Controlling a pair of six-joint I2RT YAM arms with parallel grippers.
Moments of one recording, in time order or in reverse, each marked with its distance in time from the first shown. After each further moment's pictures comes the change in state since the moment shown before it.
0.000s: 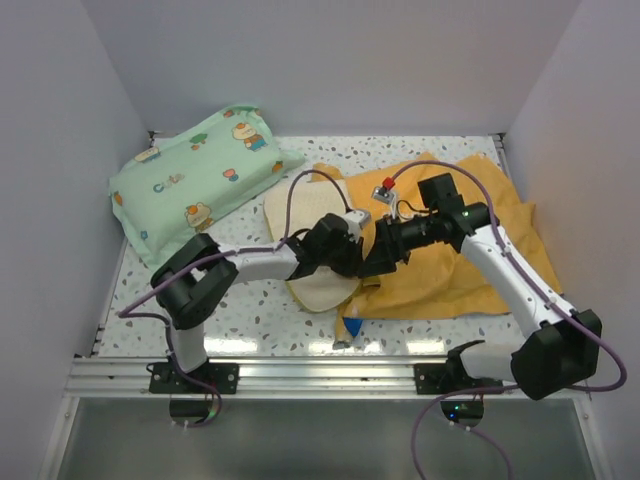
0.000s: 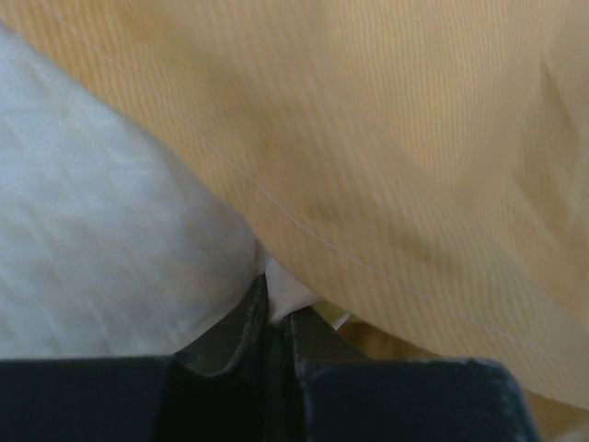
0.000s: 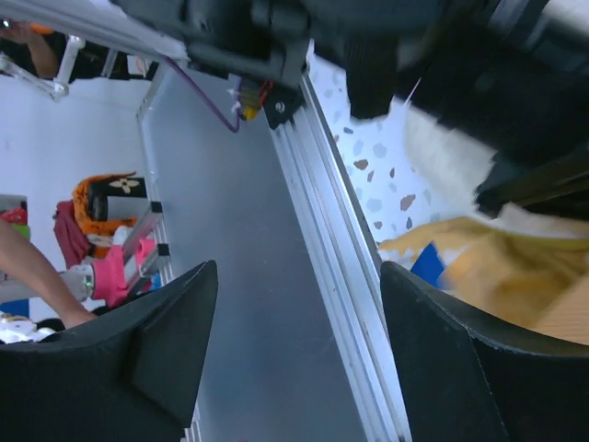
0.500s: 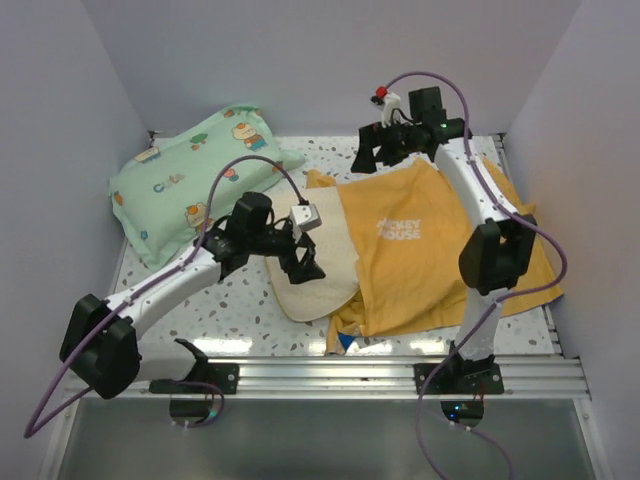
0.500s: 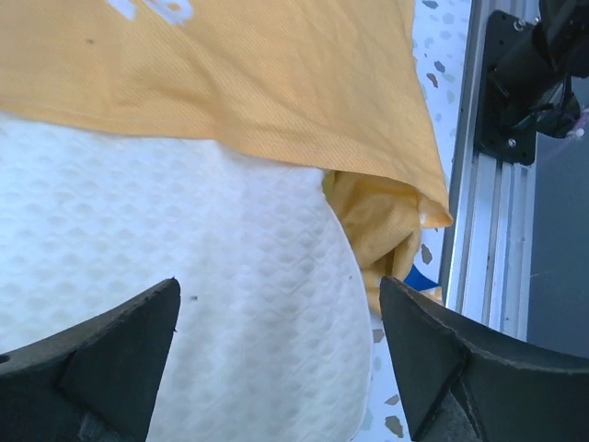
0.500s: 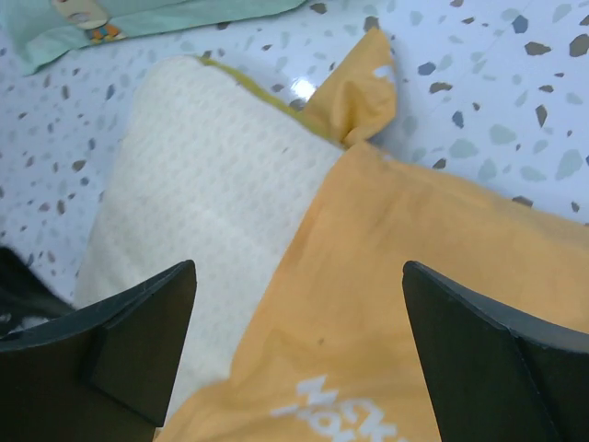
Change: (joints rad) left arm 0.219 -0.558 -0.244 -0.289 0.499 0.603; right arm -0.142 0.618 0.846 -0.052 0.422 -0.158
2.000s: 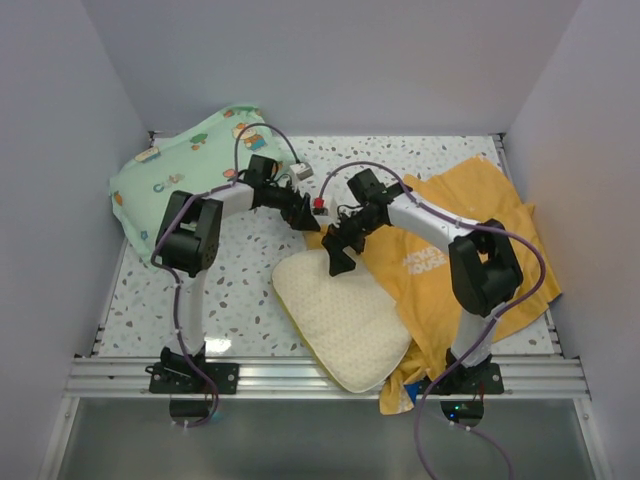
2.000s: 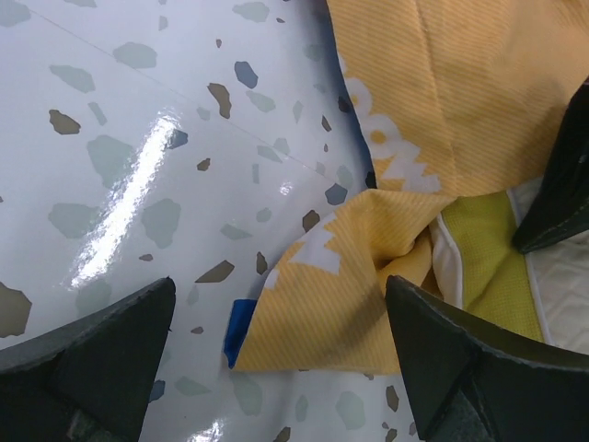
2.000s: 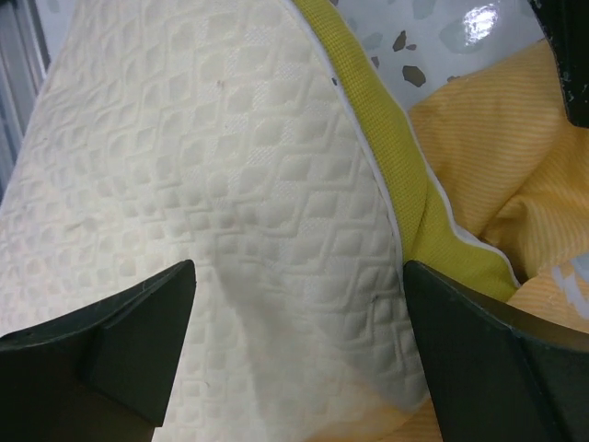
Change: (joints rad) left arm 0.344 0.894 0.620 -0.021 0.287 0.124; right arm 0.316 -0.020 -0.515 0.072 -0.087 -0.427
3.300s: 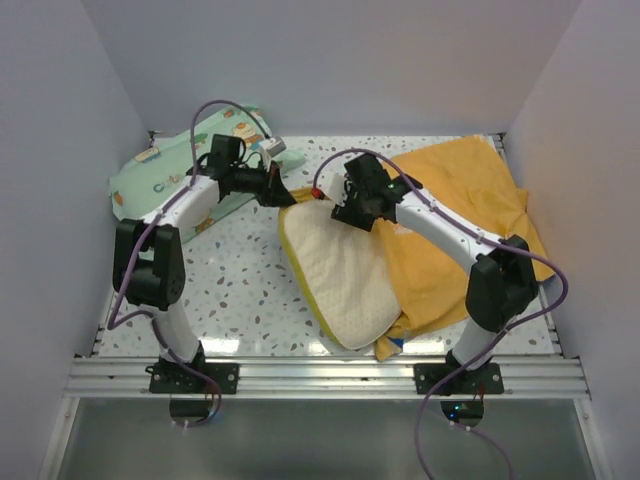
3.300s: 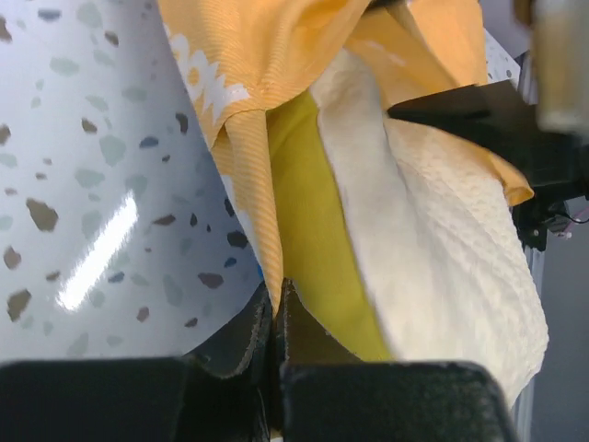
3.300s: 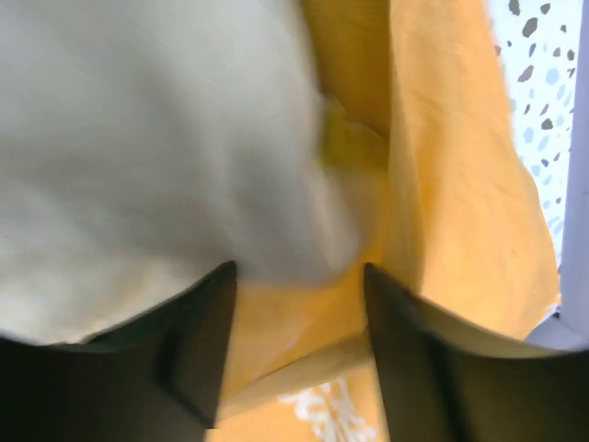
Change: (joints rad) left arm 0.089 -0.363 -0.057 -0.185 0.045 -0.090; right arm 0.065 -0.131 0.048 0.124 0.820 -0.180
